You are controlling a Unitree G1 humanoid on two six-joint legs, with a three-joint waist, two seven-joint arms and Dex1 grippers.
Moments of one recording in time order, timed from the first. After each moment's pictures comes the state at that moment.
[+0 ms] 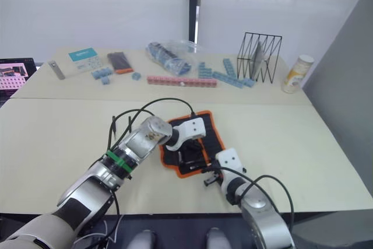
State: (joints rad) left arm -0.90 0.24 -0.55 0.42 0.07 0.51 -0.99; right arm 0.08 -0.28 0.17 -0.47 0.12 0.63 0.29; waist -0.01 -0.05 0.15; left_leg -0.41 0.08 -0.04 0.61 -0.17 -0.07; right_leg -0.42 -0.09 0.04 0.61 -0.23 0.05
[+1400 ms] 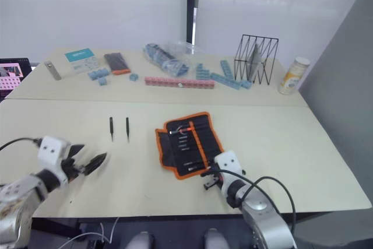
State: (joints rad) left arm 0.19 0.47 0.52 -0.39 -0.26 0.56 -0.66; right arm 0.10 -0.31 0.18 -0.49 0.13 0.64 0.32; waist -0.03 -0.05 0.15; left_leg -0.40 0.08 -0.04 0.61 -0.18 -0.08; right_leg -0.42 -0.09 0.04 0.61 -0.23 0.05
